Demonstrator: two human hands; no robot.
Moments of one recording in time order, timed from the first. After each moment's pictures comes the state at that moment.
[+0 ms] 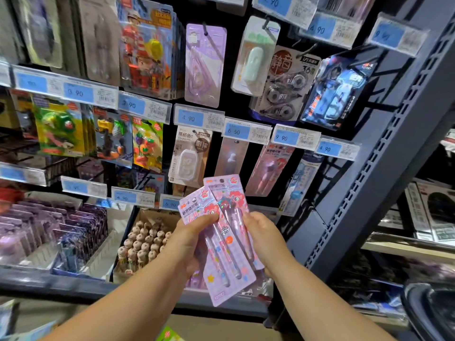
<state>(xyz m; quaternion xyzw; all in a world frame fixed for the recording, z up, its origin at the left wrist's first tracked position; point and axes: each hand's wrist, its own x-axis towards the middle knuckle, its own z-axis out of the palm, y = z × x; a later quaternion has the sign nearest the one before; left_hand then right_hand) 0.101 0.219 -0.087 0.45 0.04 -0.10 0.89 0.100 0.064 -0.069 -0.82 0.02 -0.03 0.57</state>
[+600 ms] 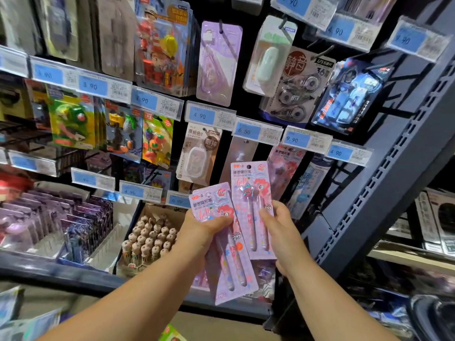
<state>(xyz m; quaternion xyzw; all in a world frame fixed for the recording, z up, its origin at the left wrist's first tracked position) 0.106 0.212 -0.086 0.52 0.03 -0.02 0.85 0.104 0.046 -0.067 -0.77 -0.02 -0.07 0.63</state>
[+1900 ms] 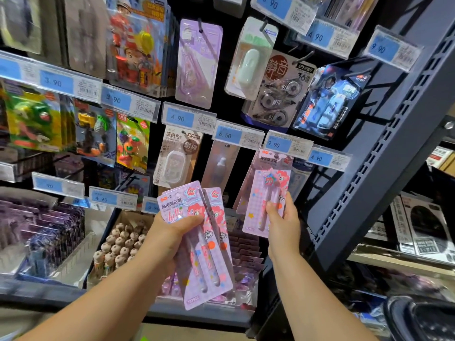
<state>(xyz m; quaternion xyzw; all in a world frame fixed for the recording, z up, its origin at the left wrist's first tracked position) 0.116 0.223 -0.081 0.49 0.03 -0.02 0.87 0.151 0.011 -0.068 -0.70 0.10 -0.26 0.66</state>
